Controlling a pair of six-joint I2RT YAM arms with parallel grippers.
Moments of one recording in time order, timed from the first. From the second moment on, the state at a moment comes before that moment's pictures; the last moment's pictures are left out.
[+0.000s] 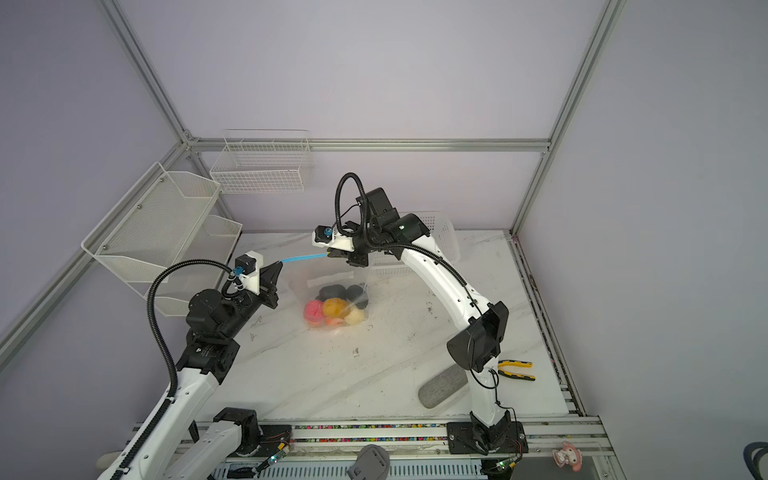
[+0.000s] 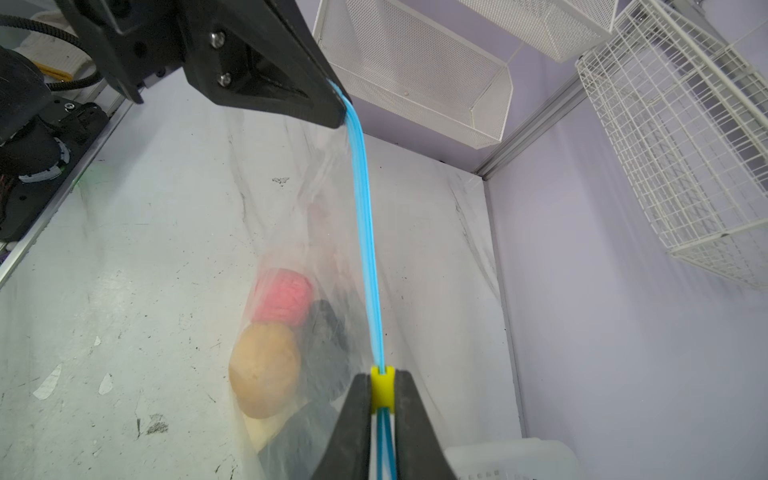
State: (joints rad) left arm -0.09 0.82 0.66 0.19 0.27 0.12; right arm 0.68 2.01 2.28 -0.94 -0.58 -0.92
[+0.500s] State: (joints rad) left arm -0.09 0.82 0.66 0.19 0.21 0.15; right arm 0.62 2.00 2.25 -0.94 -0.58 -0.92
